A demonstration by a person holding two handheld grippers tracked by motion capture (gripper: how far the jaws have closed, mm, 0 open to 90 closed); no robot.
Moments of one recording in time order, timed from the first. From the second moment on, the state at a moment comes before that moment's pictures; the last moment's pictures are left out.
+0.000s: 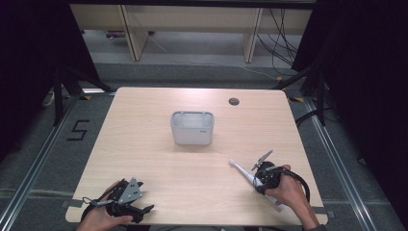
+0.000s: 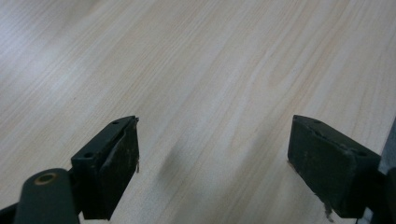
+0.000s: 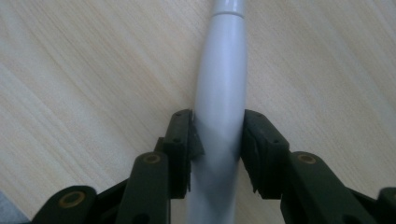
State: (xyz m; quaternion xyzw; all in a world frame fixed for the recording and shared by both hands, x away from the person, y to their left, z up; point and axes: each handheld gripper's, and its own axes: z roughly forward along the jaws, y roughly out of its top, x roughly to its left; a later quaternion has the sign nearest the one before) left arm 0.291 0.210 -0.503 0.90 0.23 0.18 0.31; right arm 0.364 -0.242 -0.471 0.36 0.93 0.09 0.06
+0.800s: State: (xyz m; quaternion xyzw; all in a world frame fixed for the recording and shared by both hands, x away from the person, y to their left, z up) left arm 0.291 0.209 -0.503 0.90 0.23 0.17 0.32; right arm 0.382 -0.232 -0.473 0.33 0.94 0.02 0.03
